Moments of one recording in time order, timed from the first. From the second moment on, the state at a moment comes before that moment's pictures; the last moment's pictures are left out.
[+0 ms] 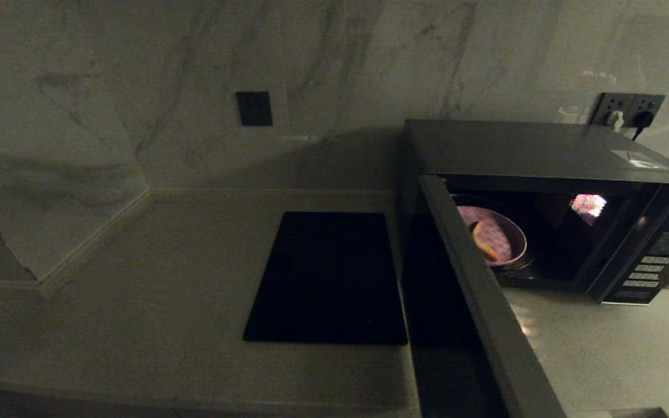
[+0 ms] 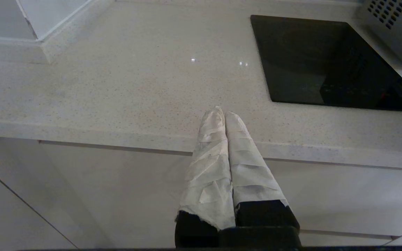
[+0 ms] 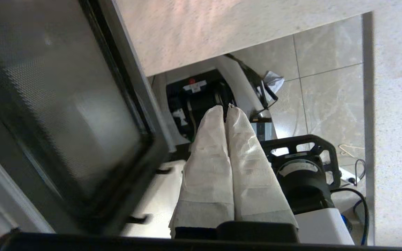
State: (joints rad) left arm 0.00 0.00 0.00 -0.01 0.02 -0.07; right arm 0.14 1.64 -1.94 1.51 0.02 0.56
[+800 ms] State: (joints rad) left arm 0.00 0.00 0.00 -0.01 0.02 -0.07; right arm 0.00 1.66 -1.57 1.02 0.03 0.84
